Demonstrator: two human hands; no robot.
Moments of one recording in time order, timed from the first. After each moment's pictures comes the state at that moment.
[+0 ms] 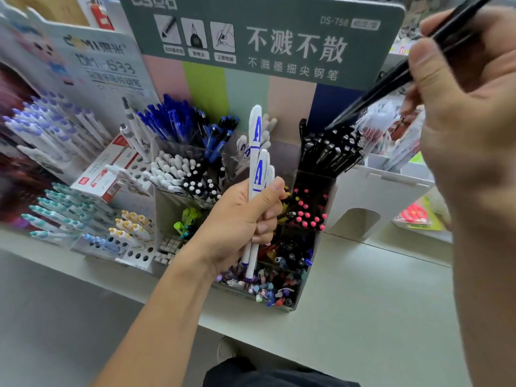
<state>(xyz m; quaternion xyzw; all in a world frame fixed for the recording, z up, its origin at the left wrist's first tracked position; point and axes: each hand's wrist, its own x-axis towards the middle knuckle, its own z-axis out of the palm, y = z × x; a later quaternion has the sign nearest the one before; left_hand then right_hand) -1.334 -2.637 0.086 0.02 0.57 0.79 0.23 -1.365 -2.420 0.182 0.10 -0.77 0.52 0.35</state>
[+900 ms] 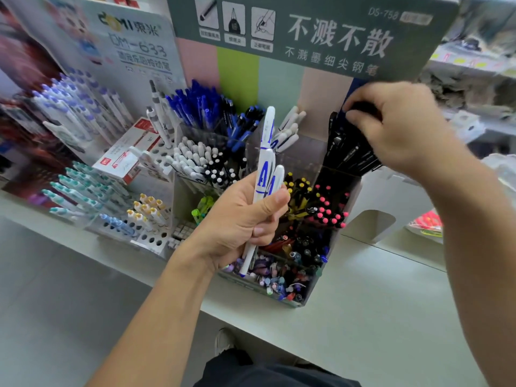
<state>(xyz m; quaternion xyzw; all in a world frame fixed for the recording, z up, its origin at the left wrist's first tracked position) -1.325 -2.669 0.077 0.06 0.52 0.82 0.23 -1.412 -2.444 0.160 0.17 -0.96 0.19 0.12</state>
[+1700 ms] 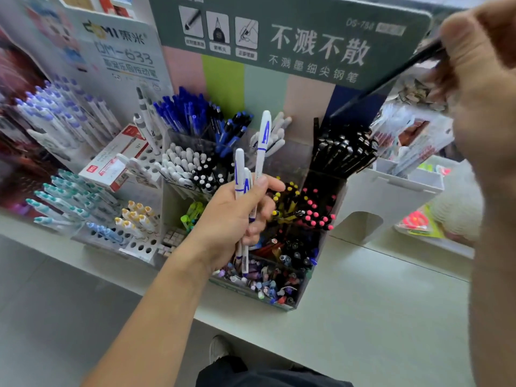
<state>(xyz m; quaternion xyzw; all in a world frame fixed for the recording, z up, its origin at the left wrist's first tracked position) -1.328 -2.658 0.081 -0.01 0.60 0.78 0.17 -1.373 -2.415 0.199 0.11 -0.83 0.46 0.31</state>
